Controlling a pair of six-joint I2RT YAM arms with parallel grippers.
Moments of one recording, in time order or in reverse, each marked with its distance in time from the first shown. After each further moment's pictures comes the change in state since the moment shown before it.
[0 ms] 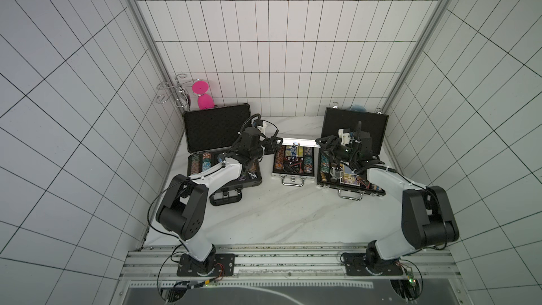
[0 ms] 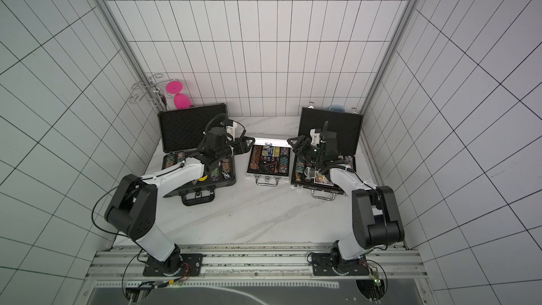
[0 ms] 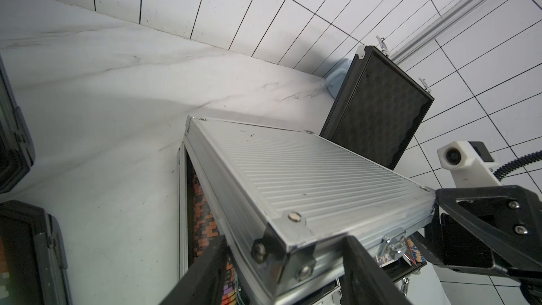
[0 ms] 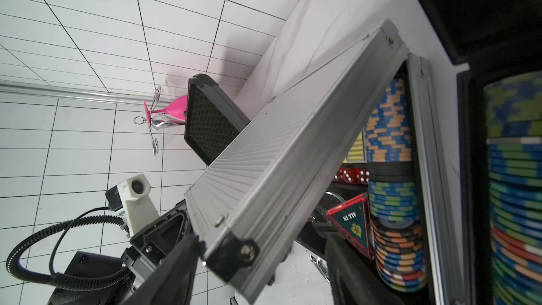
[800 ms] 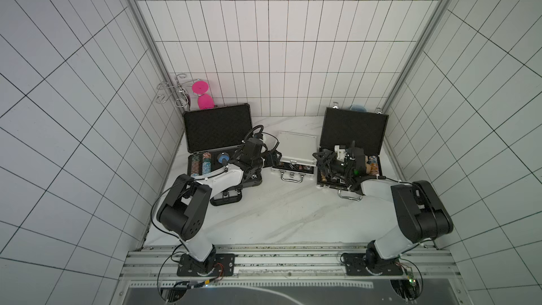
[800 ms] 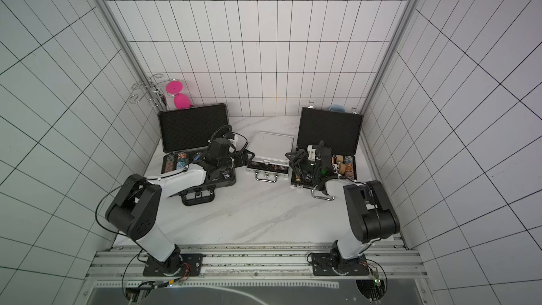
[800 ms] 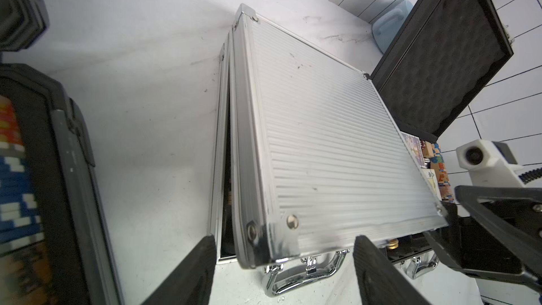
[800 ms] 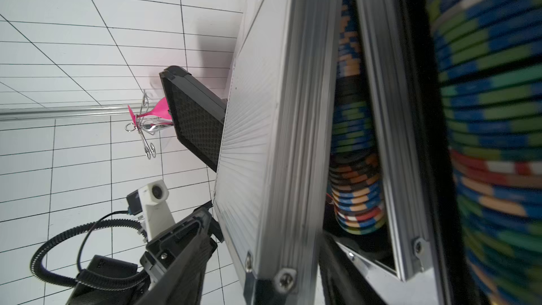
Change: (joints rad) left arm -0.018 -0.011 -0.104 -0.079 -0.042 -0.019; right arm 0.044 0.080 -0.229 0.290 0.013 0.158
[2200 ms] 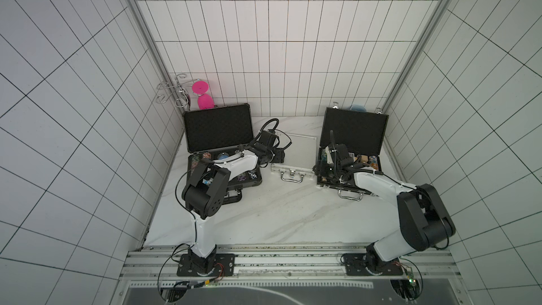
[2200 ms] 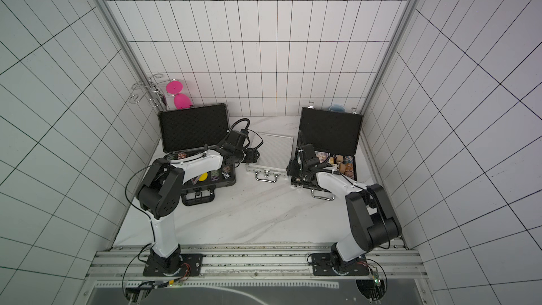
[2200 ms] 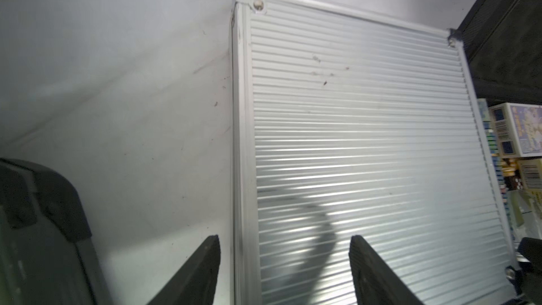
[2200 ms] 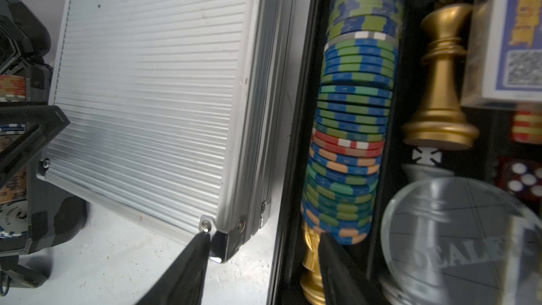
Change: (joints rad) left arm -0.038 0.298 0.333 -0.275 -0.107 0.211; right arm 0.171 -0.061 0.248 -0.790 0.526 -0.745
